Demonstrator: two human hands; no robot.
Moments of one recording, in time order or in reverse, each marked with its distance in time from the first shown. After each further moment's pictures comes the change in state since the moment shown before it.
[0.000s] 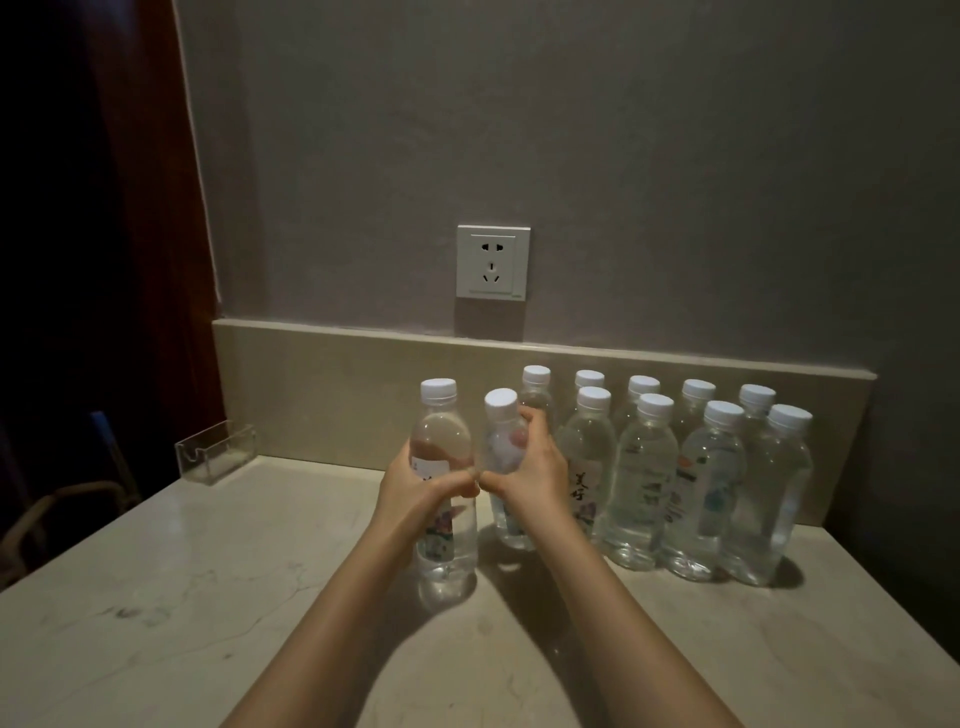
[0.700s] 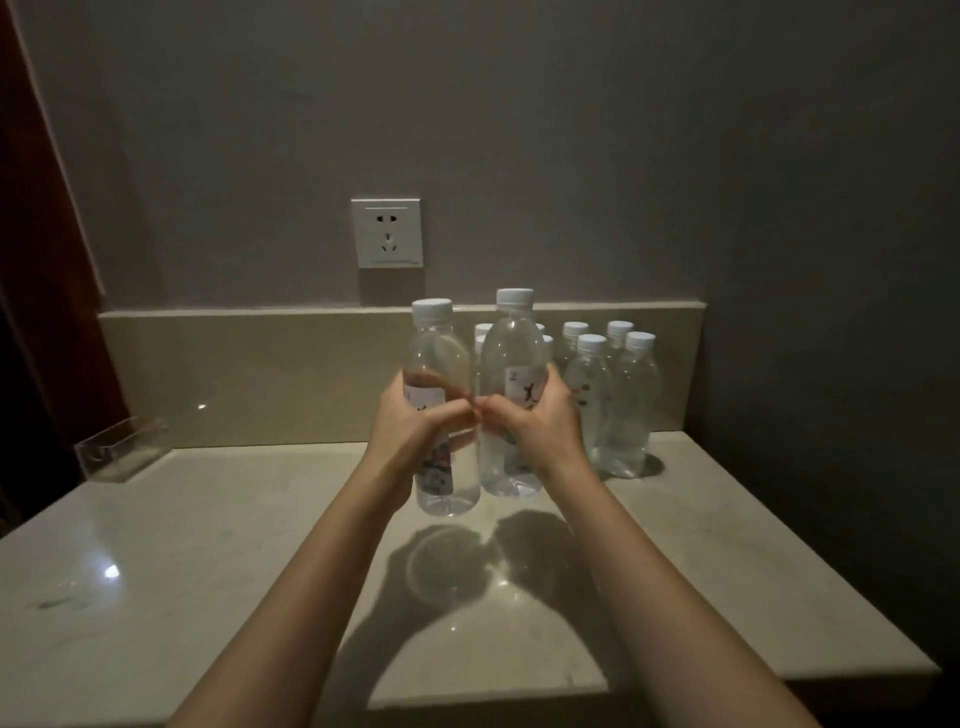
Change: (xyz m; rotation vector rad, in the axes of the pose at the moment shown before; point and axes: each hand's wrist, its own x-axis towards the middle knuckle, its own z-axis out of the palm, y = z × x) left_hand -0.057 0.045 0.064 -0.024 -0.275 0.115; right_hand -0.073 -0.016 -0.105 0.344 0.161 -0.006
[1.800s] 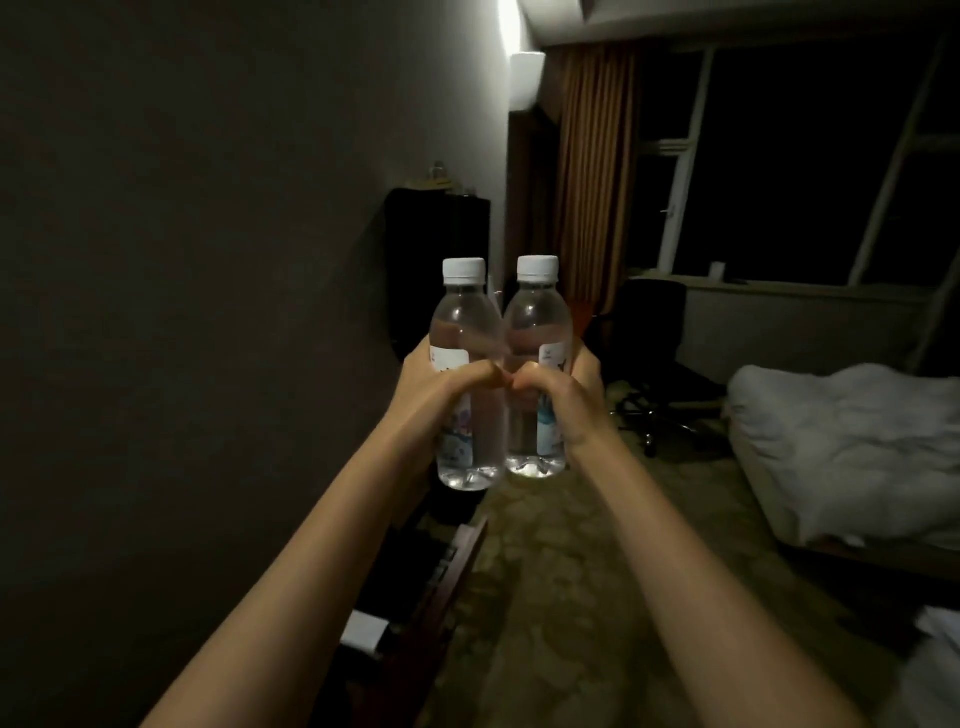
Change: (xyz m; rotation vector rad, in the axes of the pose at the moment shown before) left_hand -0.279 0.055 0.825 -0.466 -1.161 -0.042; right_hand -0.296 -0.096 -0.801 -0.300 1.004 -0.085
